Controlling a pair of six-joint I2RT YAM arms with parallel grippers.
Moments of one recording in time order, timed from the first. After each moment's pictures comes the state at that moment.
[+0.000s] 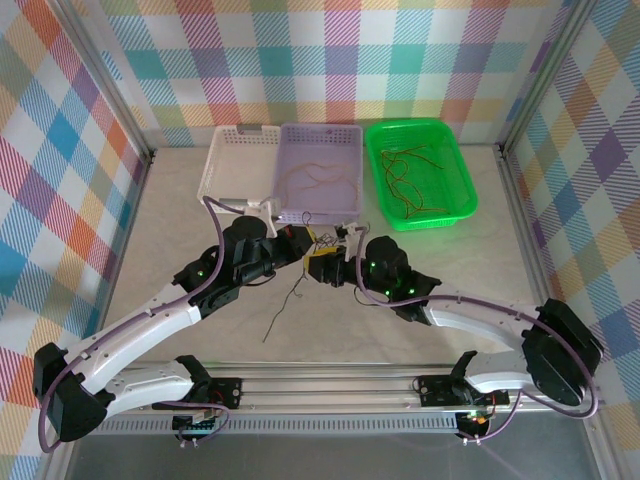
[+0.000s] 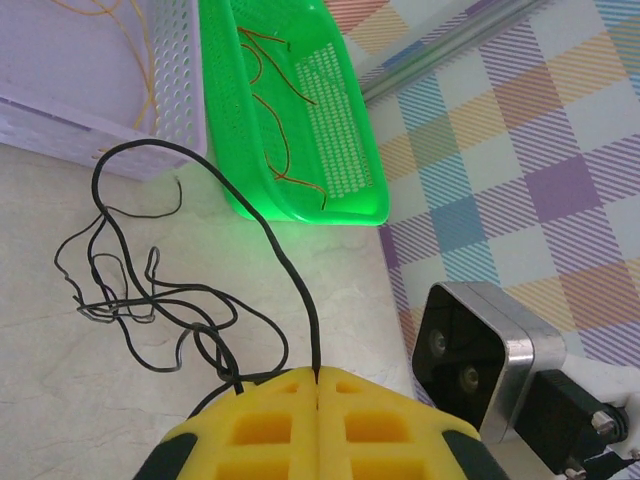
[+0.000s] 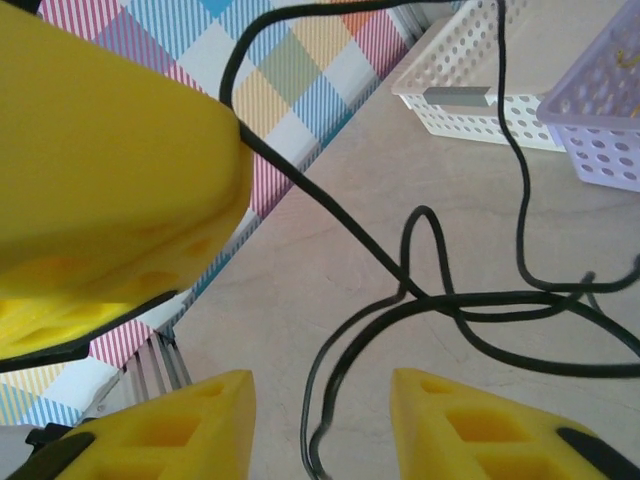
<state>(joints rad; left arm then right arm) -0.79 1.07 0.92 -0.21 -0.01 -0.97 0.90 1.28 0.68 0.39 -0.20 0.60</state>
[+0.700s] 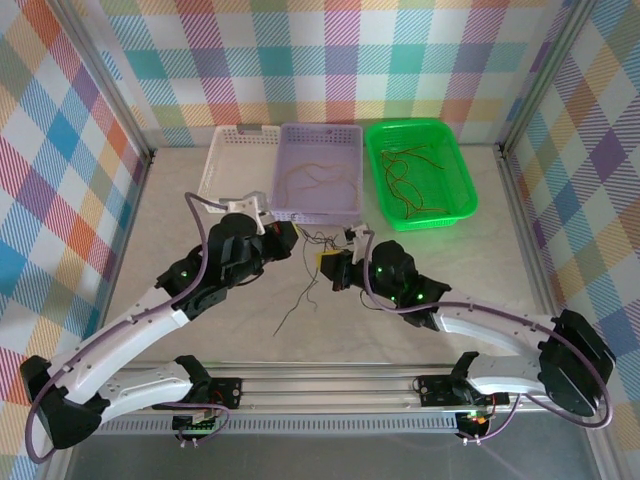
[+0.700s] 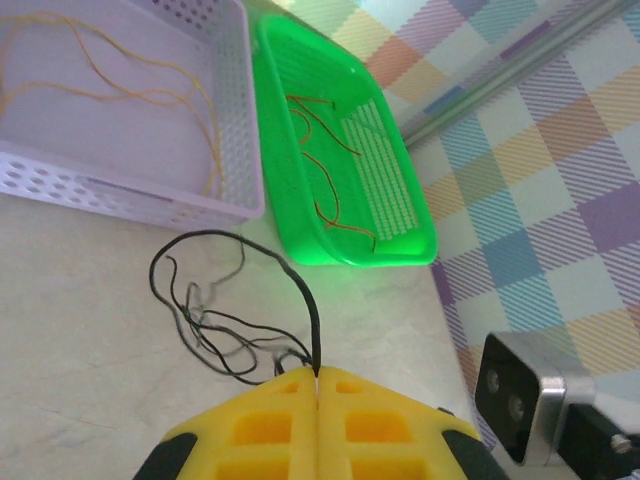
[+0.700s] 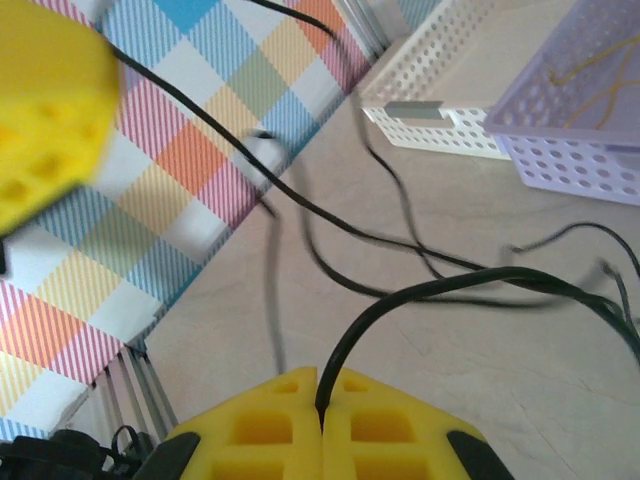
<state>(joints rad) -0.79 1.00 1.02 -0.40 -0.18 -0.85 0.91 1.17 0.63 0.29 -0.10 0.59</state>
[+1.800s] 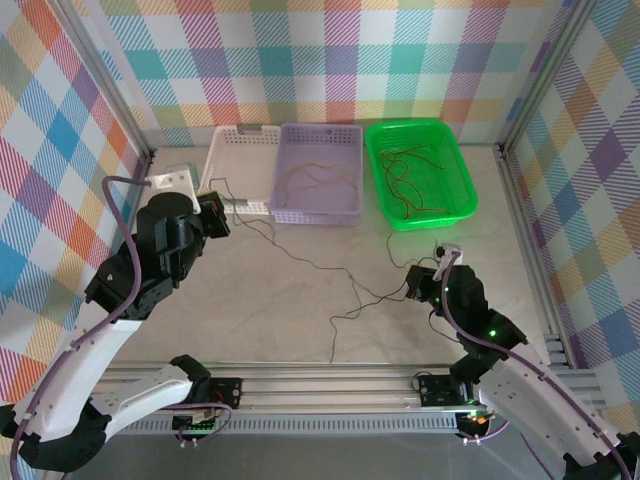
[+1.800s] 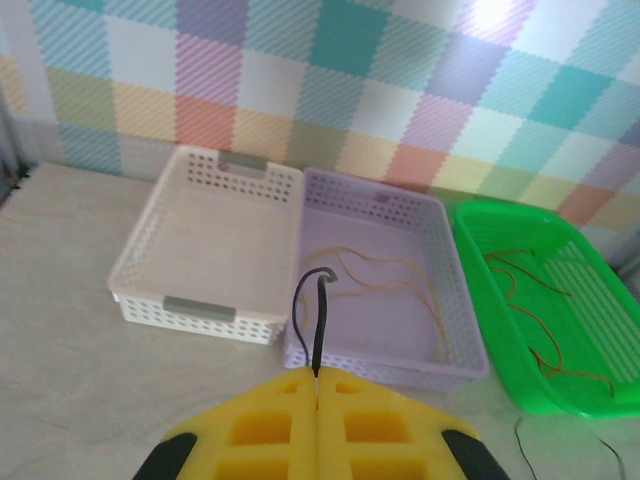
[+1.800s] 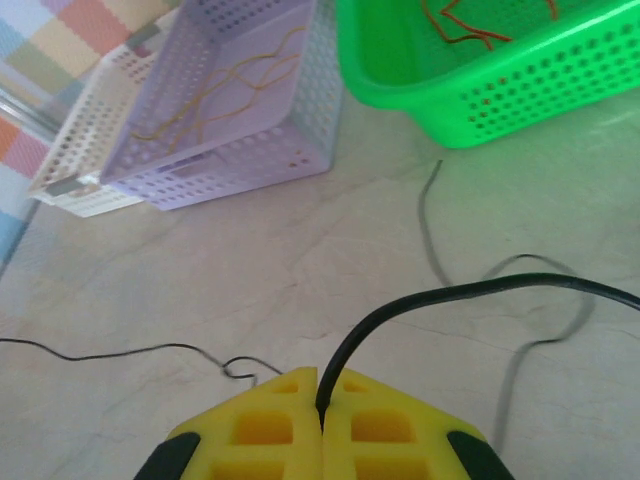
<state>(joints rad) -0.58 0.93 1.34 -0.75 -0.49 -0.44 0.57 0.53 0.43 -0.38 0.15 0.66</state>
